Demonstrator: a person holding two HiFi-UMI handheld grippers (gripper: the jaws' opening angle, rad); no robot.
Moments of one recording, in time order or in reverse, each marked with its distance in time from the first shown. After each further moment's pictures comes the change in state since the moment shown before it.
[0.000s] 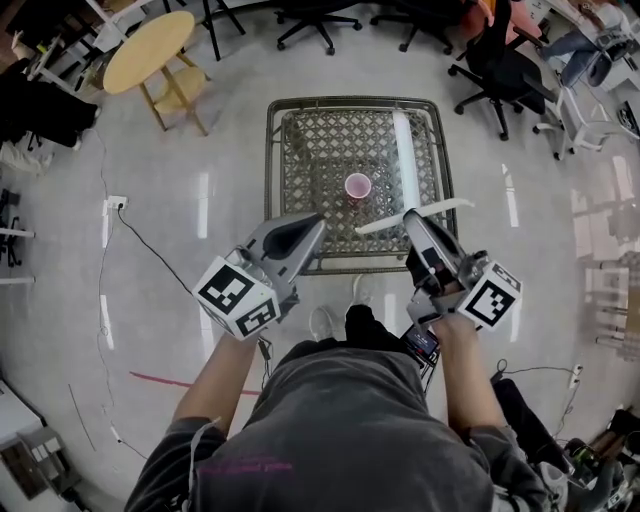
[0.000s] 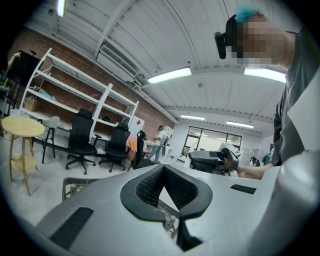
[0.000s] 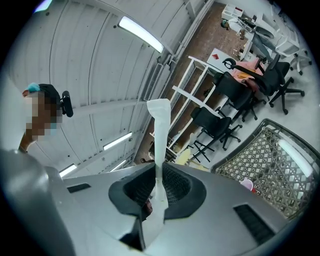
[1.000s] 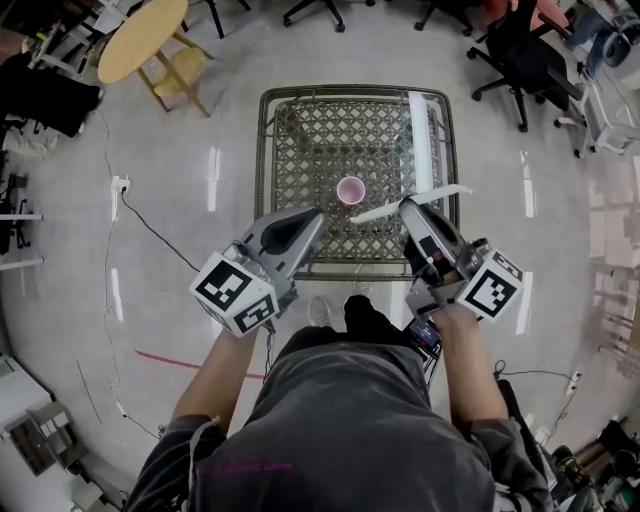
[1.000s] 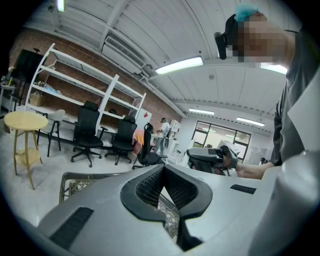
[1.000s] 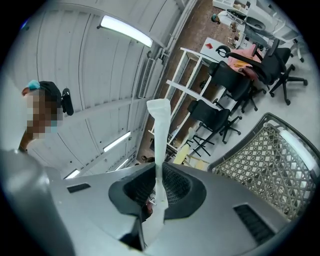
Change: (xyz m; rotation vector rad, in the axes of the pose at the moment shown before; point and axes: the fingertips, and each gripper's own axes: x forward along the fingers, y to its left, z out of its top) left arm 0.075 0.039 -0.014 -0.057 0.078 0.079; right arm 0.032 -0.082 0.036 0.088 0.065 0.029
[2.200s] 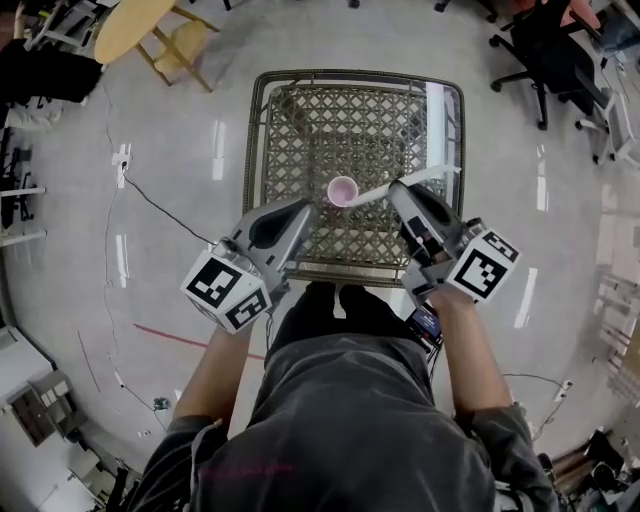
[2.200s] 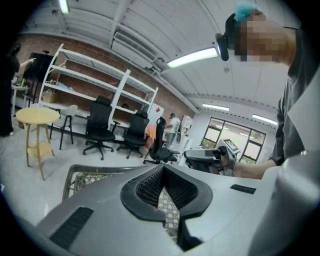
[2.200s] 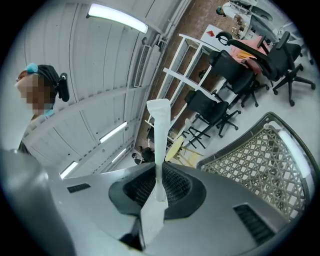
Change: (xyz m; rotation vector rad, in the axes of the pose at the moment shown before) left arm 0.044 0.044 -0.017 -0.052 0.053 0.131; right arm 0.042 -0.080 0.016 -0.035 0.138 -0.006
